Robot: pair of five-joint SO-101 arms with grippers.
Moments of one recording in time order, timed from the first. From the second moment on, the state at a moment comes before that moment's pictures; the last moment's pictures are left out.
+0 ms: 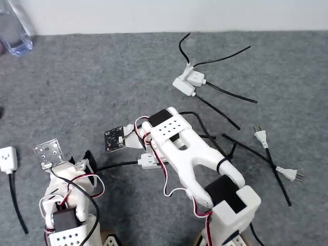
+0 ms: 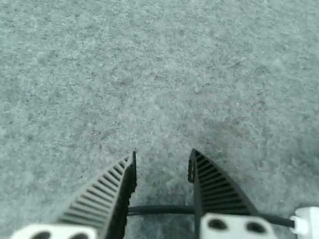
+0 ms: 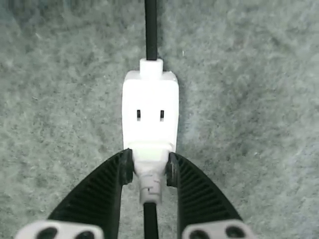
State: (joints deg) left arm -18.4 -102.4 97.1 60.6 17.9; right arm -36.6 14.2 14.3 68.7 63.3
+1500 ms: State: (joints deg) left arm -54.9 -102.4 97.1 66.2 14.5; right arm -44.2 19.3 12.6 73.5 57.8
